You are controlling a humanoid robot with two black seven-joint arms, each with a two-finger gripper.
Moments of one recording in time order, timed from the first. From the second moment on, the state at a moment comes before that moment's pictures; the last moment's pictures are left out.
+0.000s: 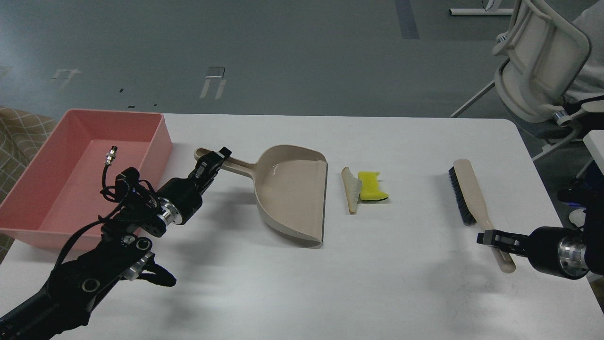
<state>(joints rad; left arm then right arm) -0.27 0.40 -0.89 -1.18 1.17 0.07 -0.23 0.31 -0.94 0.78 1.59 -1.30 0.49 -0.27</state>
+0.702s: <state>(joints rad) -0.28 0.35 -0.88 -1.17 1.18 0.08 -0.20 0.35 -0.83 0.78 1.60 -1.30 0.49 -0.27</state>
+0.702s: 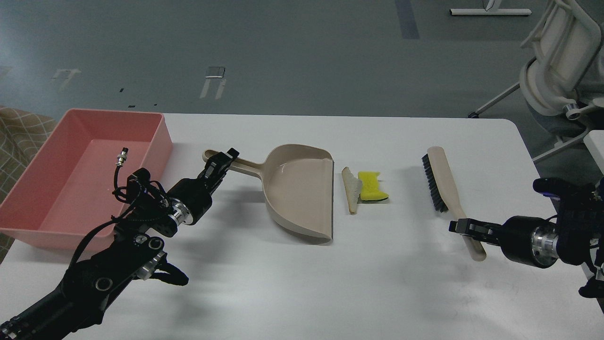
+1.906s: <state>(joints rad) -0.32 0.36 -0.88 -1.17 1.18 0.08 -0.21 0.45 -0.62 0.69 1.50 -1.30 0.49 -0.27</state>
